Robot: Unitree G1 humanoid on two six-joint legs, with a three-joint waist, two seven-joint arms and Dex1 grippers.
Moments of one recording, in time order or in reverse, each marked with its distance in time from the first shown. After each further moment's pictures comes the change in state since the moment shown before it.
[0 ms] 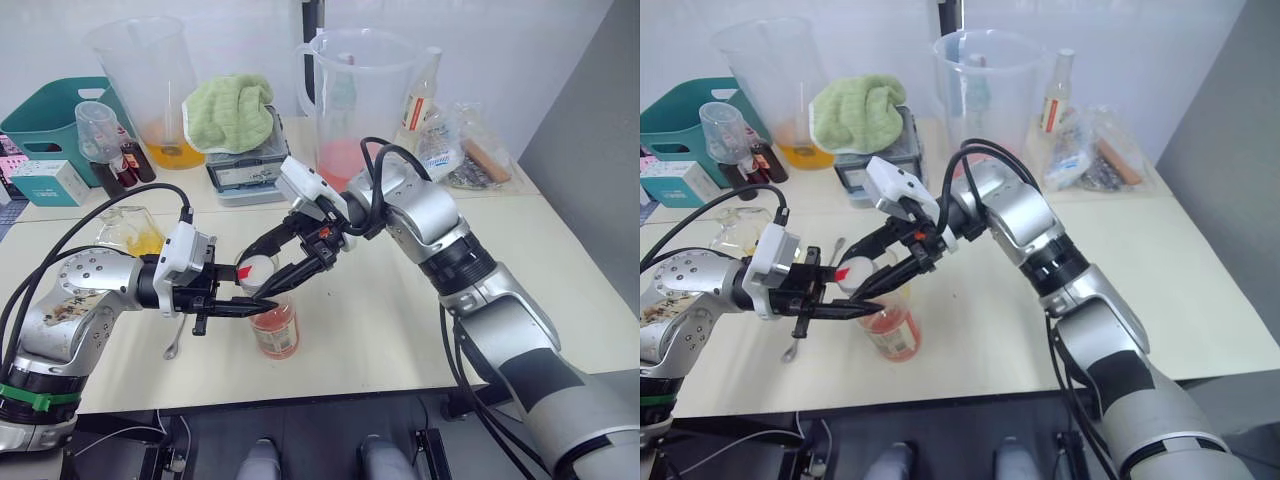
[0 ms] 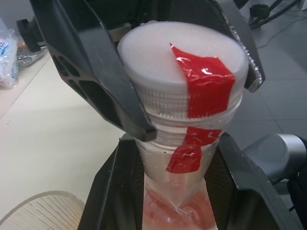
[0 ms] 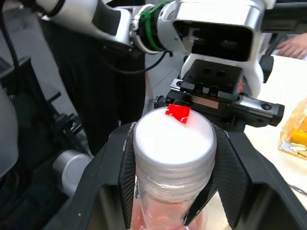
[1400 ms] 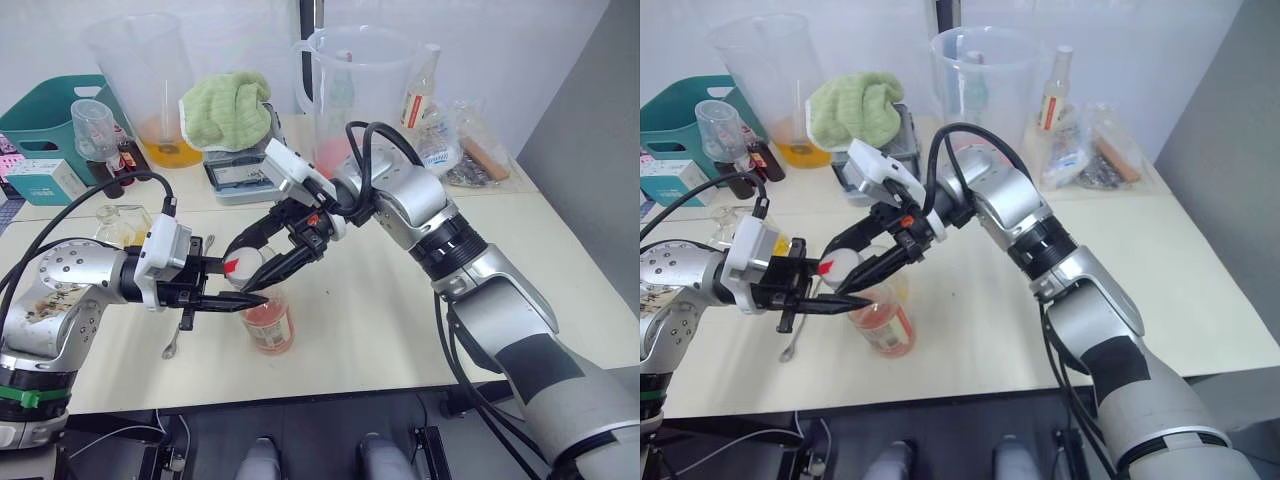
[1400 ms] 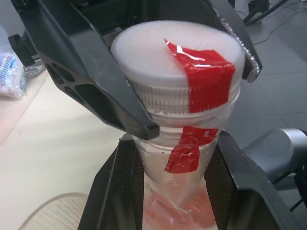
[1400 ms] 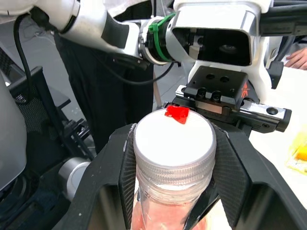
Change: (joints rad) left arm -0.004 0.013 0.042 0.019 -0.006 -0.035 -0.051; right arm -0.067 0.037 -0.034 0.061 0.048 0.036 0.015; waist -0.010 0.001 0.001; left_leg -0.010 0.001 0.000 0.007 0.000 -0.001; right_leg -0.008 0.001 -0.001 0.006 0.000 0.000
